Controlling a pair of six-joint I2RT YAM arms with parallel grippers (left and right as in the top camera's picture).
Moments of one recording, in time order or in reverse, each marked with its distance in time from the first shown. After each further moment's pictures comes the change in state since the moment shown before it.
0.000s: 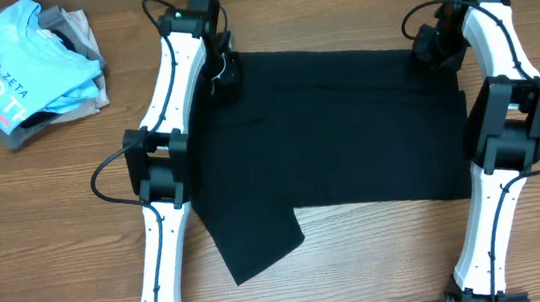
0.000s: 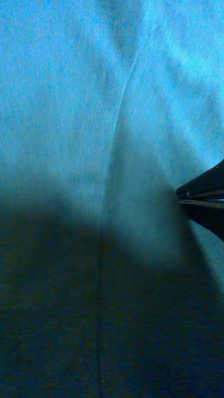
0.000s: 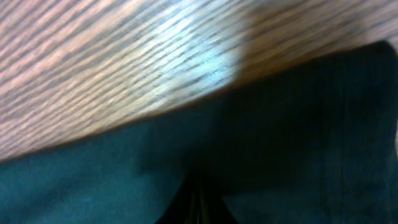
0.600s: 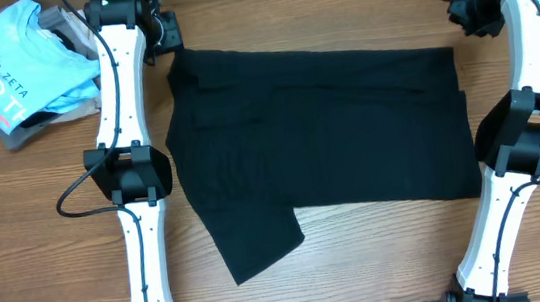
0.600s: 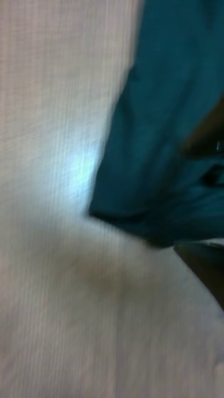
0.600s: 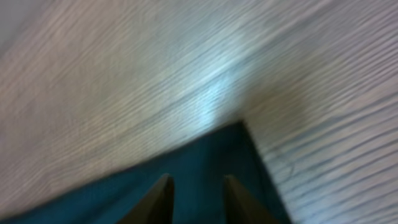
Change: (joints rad) left arm 0.164 0.000 0.300 -0.006 -0.143 -0.025; right arm -0.061 -0.039 0.299 -0.157 0.064 0.030
